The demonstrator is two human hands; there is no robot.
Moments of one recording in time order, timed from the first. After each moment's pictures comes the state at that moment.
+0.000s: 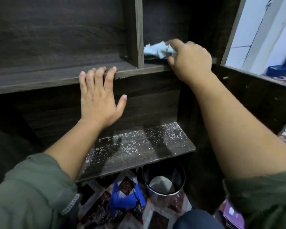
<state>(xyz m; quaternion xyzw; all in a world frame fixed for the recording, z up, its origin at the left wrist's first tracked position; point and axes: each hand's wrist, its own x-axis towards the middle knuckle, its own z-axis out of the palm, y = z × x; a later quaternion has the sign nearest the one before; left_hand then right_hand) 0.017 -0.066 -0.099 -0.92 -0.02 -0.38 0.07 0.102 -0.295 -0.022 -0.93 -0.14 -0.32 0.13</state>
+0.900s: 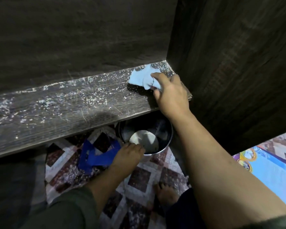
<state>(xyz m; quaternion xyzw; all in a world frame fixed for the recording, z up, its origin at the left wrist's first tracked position) 0.003 -0.166 -0.508 -0.96 0.28 -0.01 0.06 0.113 -0.316 -0.344 -0.96 -0.08 -0.11 0.26</state>
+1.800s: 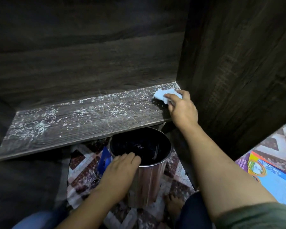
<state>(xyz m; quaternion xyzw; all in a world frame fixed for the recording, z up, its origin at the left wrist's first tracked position) -0.088 -0.138 -0.387 -0.98 0.18 -0.04 -0.04 0.096 -0.329 -0.336 -0.95 -0.07 -0.13 0.28</state>
